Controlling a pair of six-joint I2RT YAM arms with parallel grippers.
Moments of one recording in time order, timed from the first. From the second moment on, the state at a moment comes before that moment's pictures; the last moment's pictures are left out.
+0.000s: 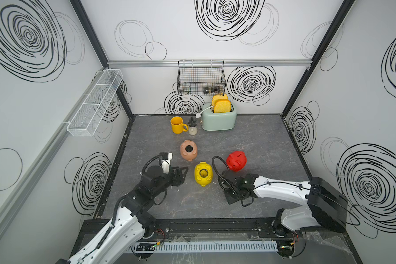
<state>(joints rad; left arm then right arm) -0.51 0.59 0.44 -0.26 0.12 -0.60 1.03 1.41 0.71 -0.64 0.06 0.61</state>
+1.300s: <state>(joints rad) -0.51 0.85 0.22 0.19 0.27 -0.66 1.02 1.41 1.10 -0.64 0.01 -0.05</state>
